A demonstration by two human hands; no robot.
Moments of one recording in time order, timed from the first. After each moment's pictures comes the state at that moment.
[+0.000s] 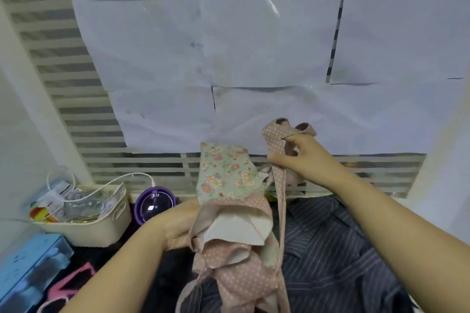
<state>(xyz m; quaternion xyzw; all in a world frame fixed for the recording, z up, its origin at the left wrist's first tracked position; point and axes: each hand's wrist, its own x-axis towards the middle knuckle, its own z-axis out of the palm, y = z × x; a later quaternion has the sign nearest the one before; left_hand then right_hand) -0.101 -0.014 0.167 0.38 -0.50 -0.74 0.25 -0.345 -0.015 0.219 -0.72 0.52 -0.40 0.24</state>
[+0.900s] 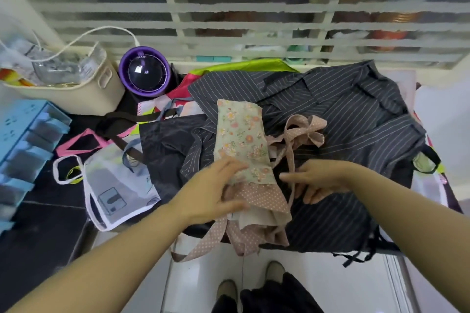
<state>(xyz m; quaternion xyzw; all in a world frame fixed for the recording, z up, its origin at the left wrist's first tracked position) -0.069 0.065 -0.030 0.37 -0.88 -0.28 0.12 -0.343 0.057 -0.022 -0.46 0.64 0.06 0.62</state>
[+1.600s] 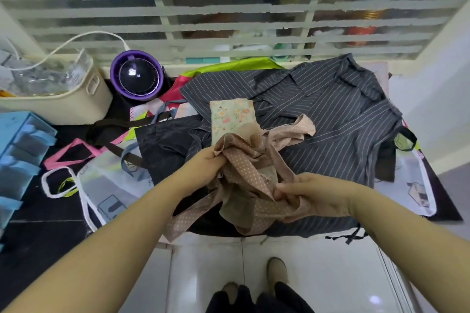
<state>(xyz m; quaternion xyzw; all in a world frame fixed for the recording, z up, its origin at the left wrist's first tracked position) -0.063 0.037 -0.016 0.50 -0.63 -0.58 0.14 -0.299 0.128 -0.005 -0.31 0.48 -0.18 0.80</state>
